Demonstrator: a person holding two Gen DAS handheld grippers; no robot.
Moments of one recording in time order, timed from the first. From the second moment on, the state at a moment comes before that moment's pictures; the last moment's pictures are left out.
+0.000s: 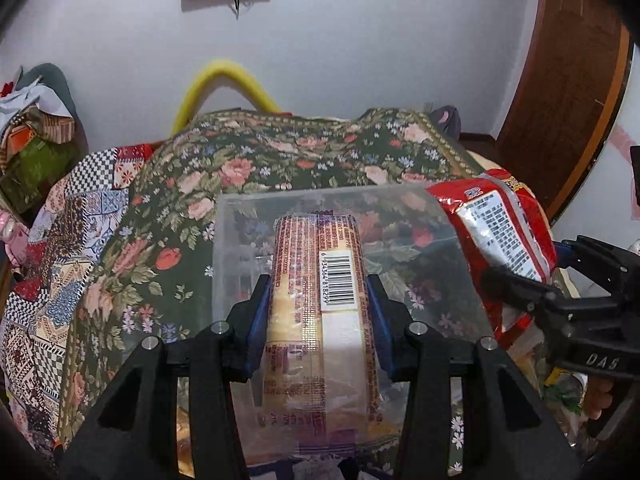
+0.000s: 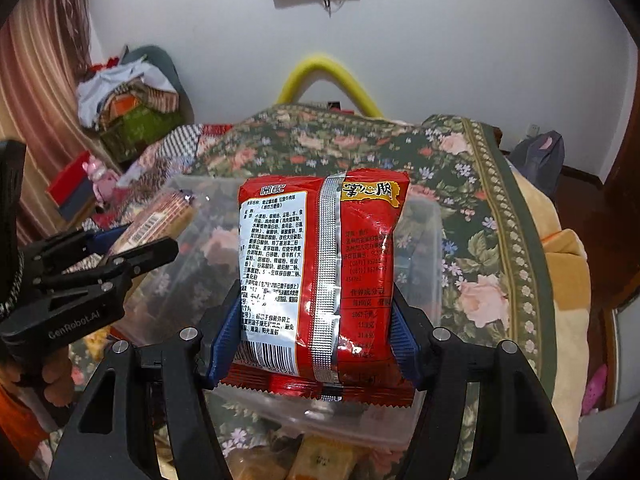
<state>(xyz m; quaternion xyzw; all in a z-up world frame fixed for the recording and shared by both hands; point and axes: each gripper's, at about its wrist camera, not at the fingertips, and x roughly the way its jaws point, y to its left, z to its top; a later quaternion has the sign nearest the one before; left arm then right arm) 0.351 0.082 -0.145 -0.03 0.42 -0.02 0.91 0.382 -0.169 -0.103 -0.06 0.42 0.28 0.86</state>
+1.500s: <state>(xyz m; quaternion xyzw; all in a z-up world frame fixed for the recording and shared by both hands) 0.215 0.172 -0.188 -0.05 0.48 0.01 0.87 0.292 -0.296 -0.134 -0.05 0.47 0.19 0.86</state>
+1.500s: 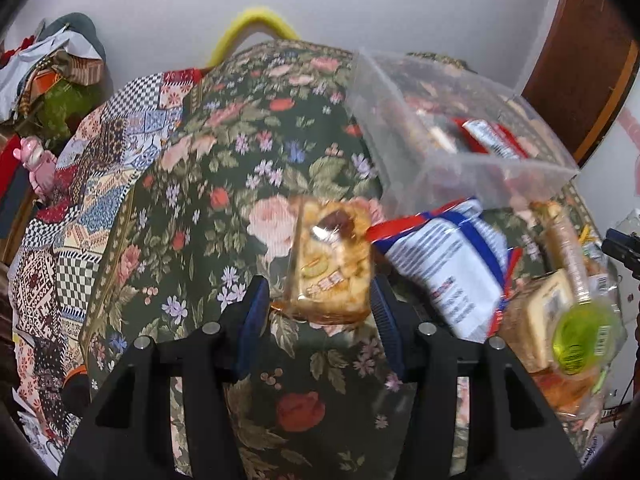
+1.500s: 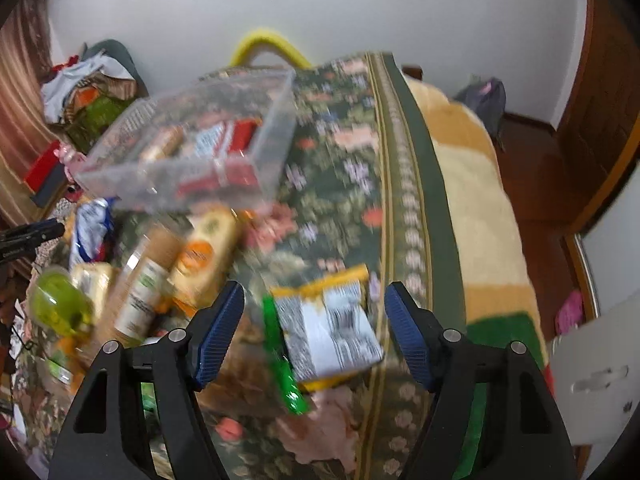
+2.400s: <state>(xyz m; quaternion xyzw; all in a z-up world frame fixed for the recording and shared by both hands) 0.232 0.160 -0.208 -0.02 0.46 0.03 0.89 0.292 -0.302 -0.163 -0.05 0.49 0.21 0.85</state>
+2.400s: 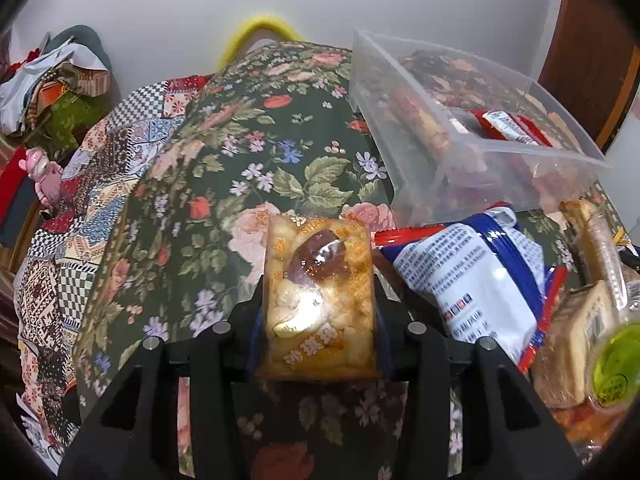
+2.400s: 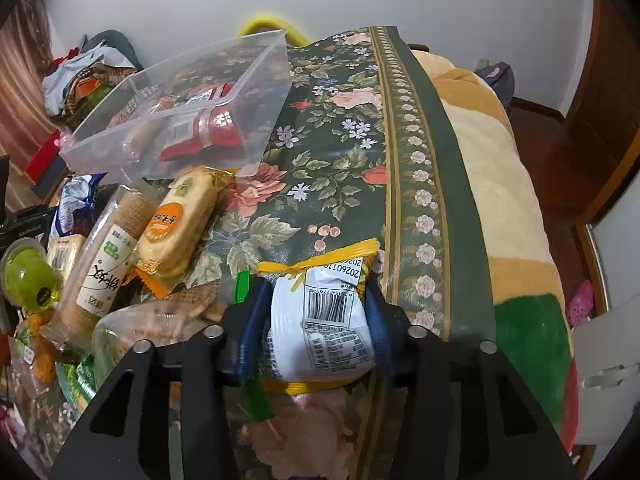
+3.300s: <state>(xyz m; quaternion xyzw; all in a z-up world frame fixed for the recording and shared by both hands) 0.231 0.114 -0.092 -0.03 0.36 -0.02 0.93 0.311 -0.257 -0.044 -0.02 0.34 0.27 0.90</state>
